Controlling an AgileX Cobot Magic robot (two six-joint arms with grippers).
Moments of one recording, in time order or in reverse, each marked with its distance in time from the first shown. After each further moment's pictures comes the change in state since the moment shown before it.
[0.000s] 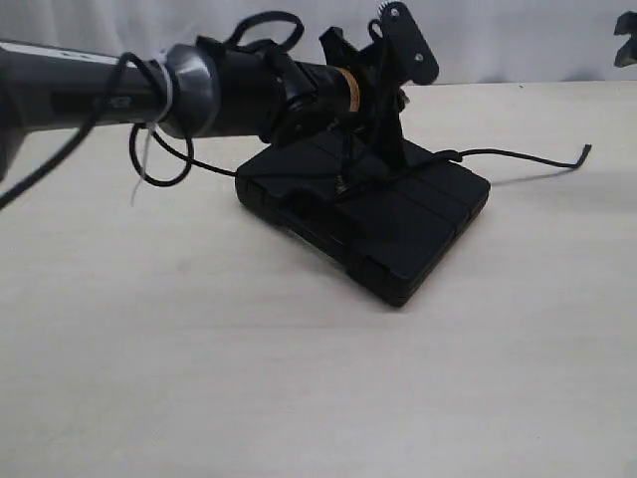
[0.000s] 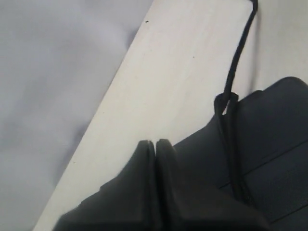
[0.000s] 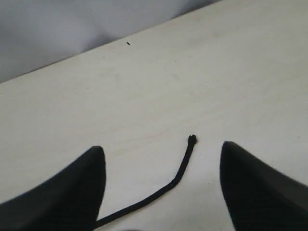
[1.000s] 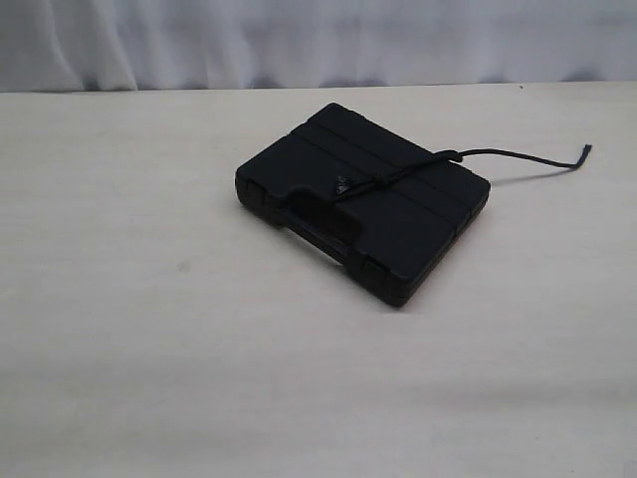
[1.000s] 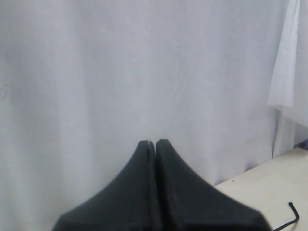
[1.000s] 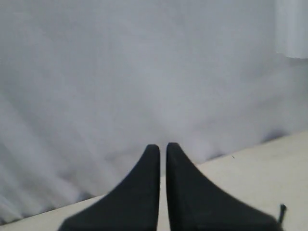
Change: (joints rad) left arm 0.313 -1.167 0.781 -0.025 -0.218 -0.550; right arm 0.080 -1.062 0.773 0.762 -0.287 -0.563
